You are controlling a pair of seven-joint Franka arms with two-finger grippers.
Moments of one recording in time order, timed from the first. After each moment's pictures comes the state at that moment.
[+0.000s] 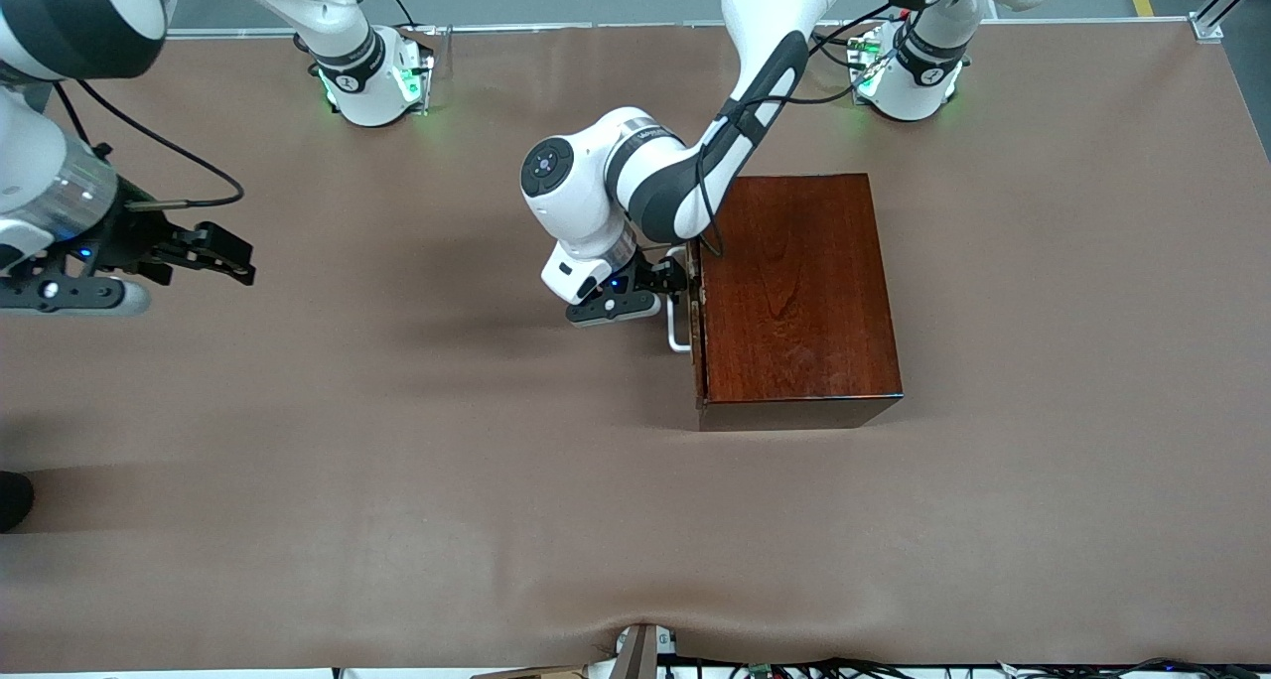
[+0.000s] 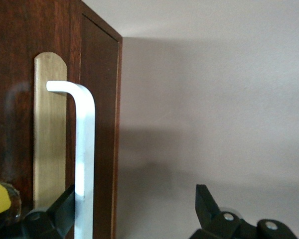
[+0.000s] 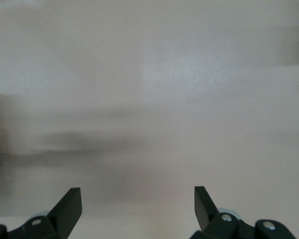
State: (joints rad) left arm -0.98 0.84 0.12 -1.16 0.17 1.85 -1.00; right arm 0.16 0.11 -0.04 -1.53 0.02 1.62 0.13
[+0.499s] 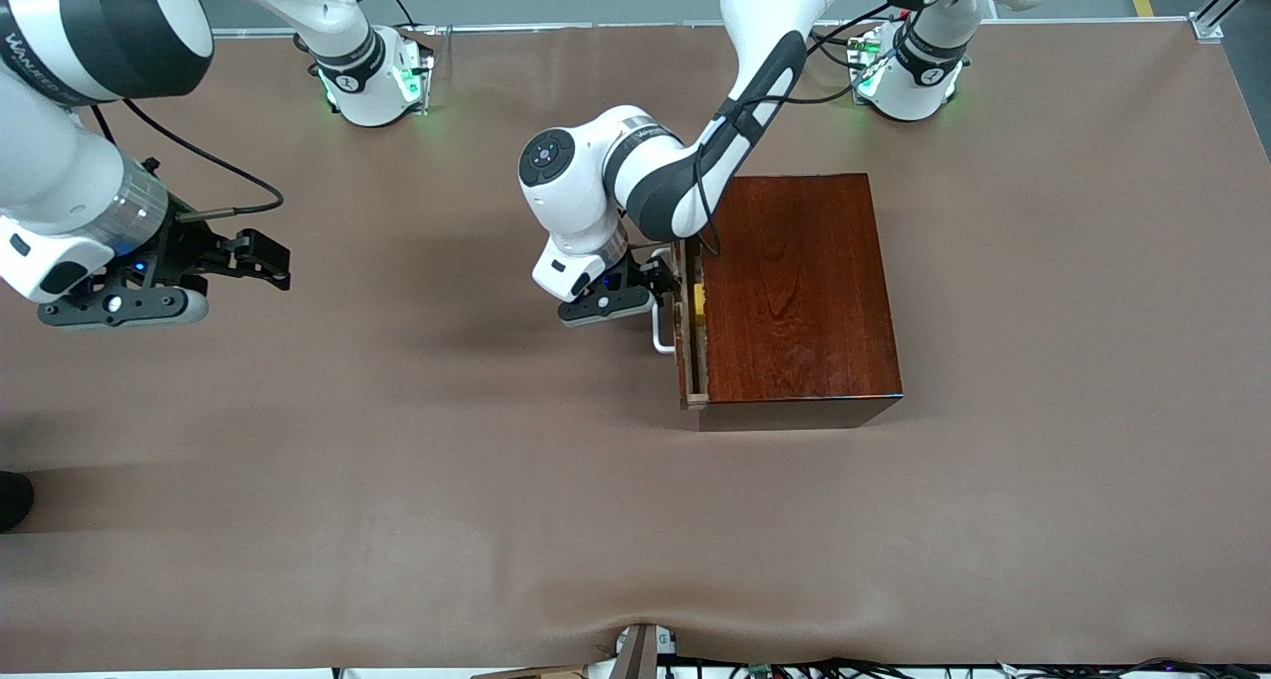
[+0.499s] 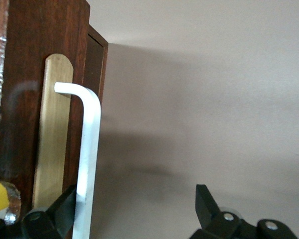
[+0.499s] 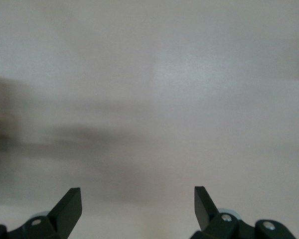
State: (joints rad) left arm -0.98 0.84 0.11 -1.16 0.16 1.92 -1.08; right arm 0.20 0.13 -0.04 -1.53 0.02 1.63 0.04
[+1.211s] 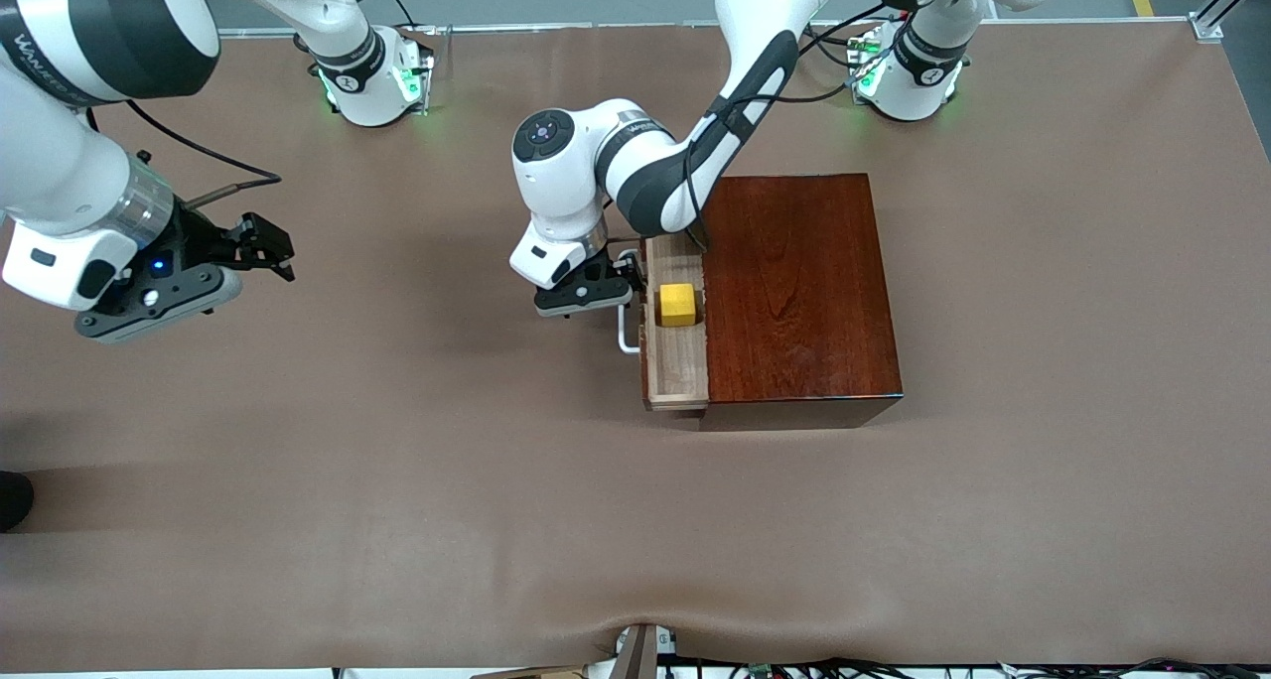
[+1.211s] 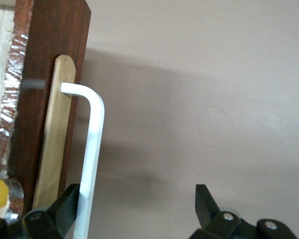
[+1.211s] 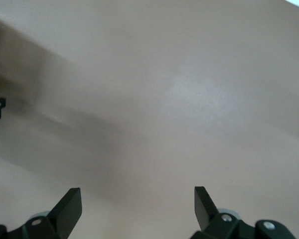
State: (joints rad) left arm -0.99 0.84 0.09 -1.16 0.14 2.07 -1.14; right arm 0.21 0.13 -0.04 -1.53 0.02 1.65 -0.31
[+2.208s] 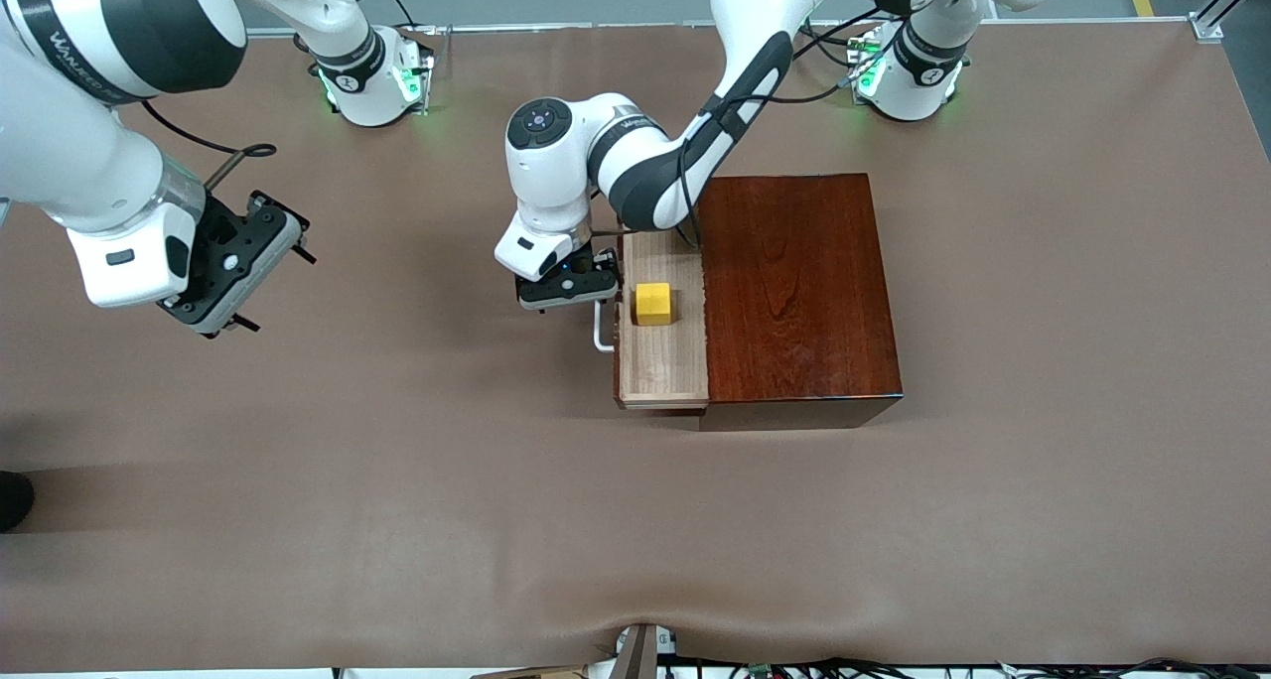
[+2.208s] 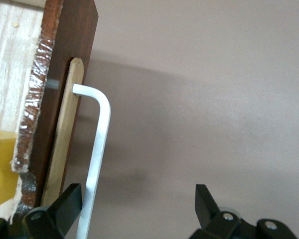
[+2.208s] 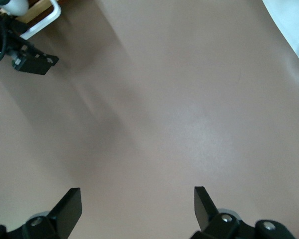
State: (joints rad) left arm -0.99 0.86 0.07 -1.11 0.10 2.12 -1.18; right arm 0.24 0.14 -0.04 -1.53 0.07 1.68 -0.84
